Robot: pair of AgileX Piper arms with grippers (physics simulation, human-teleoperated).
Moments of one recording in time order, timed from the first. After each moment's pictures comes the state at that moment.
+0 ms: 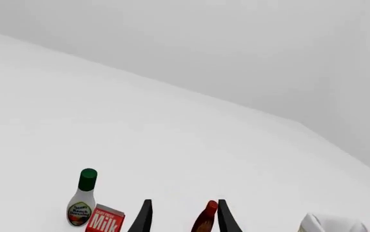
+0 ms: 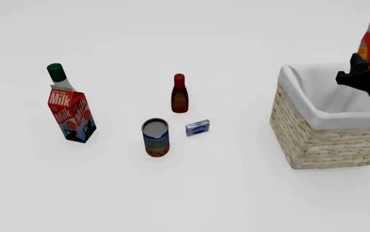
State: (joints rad) left arm -0.09 0.59 -0.78 0.11 -0.33; right arm -0.23 1.39 -0.75 -0.60 -0.12
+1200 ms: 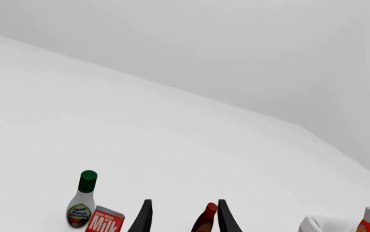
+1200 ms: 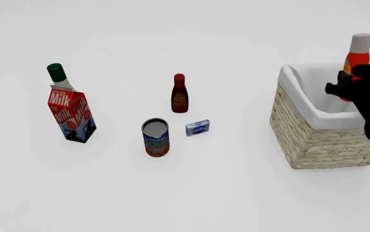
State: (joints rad) left arm -0.09 0.58 -0.79 0.12 -0.33; right arm -0.26 1.65 -0.86 -0.60 -0.13
